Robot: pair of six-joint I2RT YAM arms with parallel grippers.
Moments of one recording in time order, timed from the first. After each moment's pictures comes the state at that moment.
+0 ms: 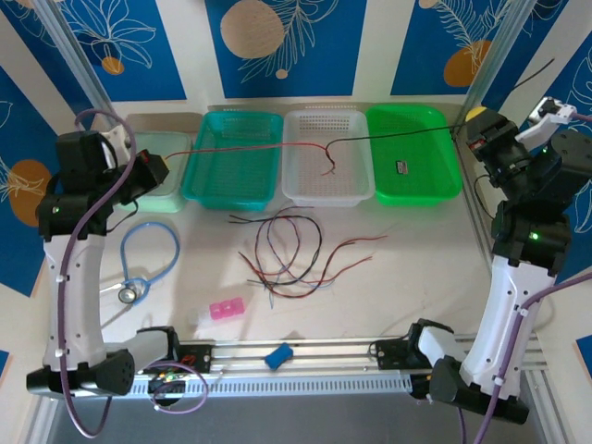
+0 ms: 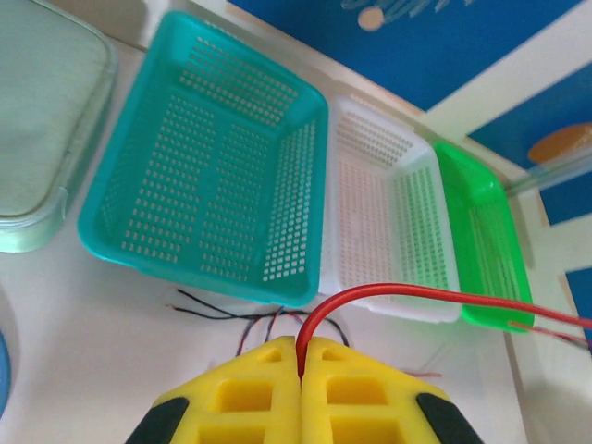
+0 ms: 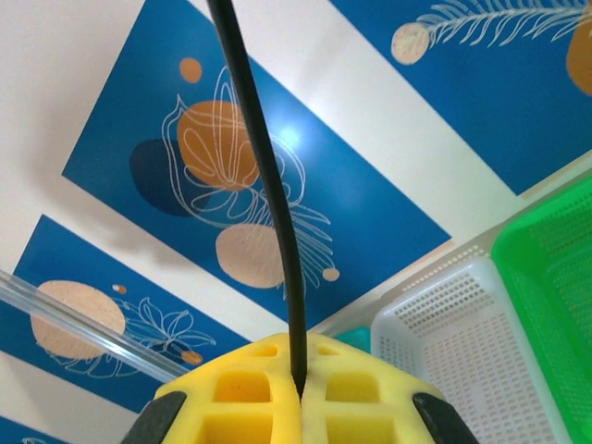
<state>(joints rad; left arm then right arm) 0.09 1.12 1.57 -1.01 0.41 -0.46 -0.35 1.00 1.59 -0.59 -0.52 0.85</state>
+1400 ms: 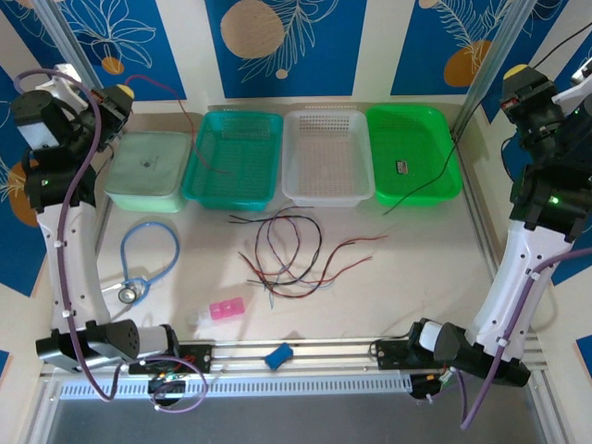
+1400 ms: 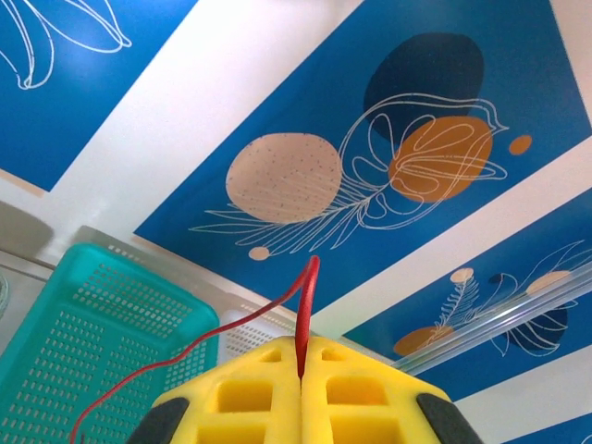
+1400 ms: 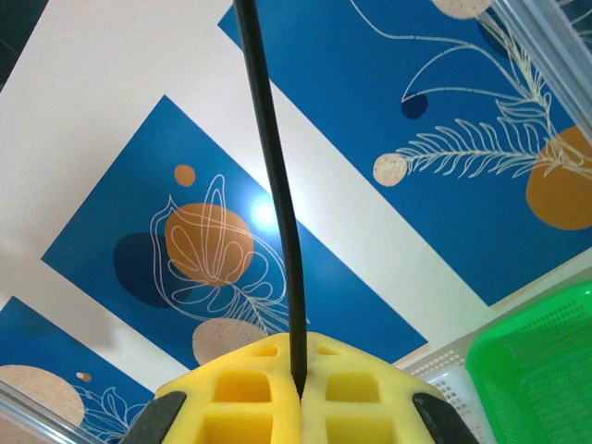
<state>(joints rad) 0.22 1.31 1.69 -0.45 0.55 -0.78 -0.42 1.21 1.85 -0.54 -0.47 0.83</state>
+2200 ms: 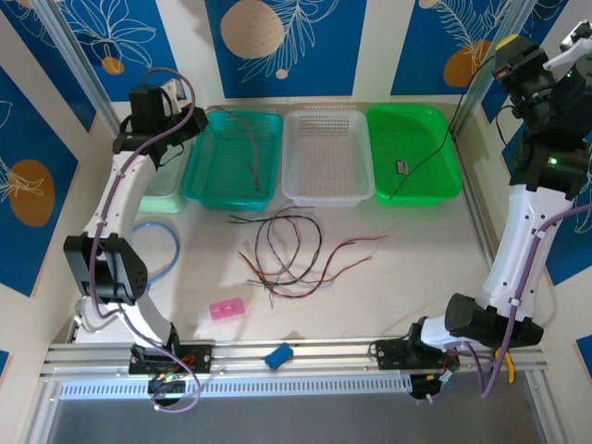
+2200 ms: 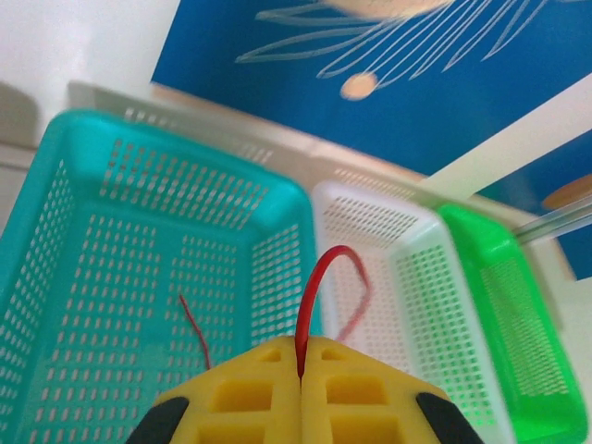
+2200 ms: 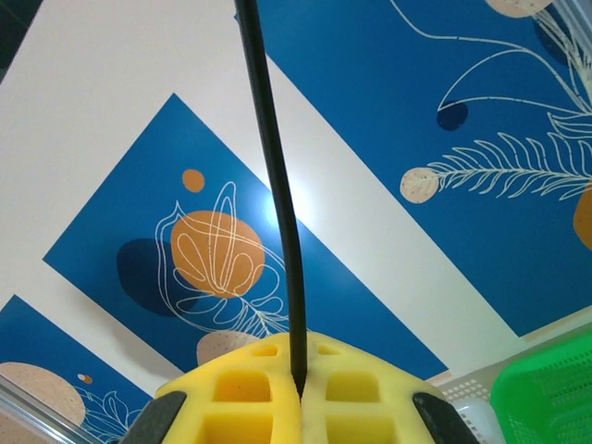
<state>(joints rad) -0.06 1.73 1.71 -0.47 0.39 -0.47 -0.33 1.41 2.02 -0.50 -0.44 0.80</state>
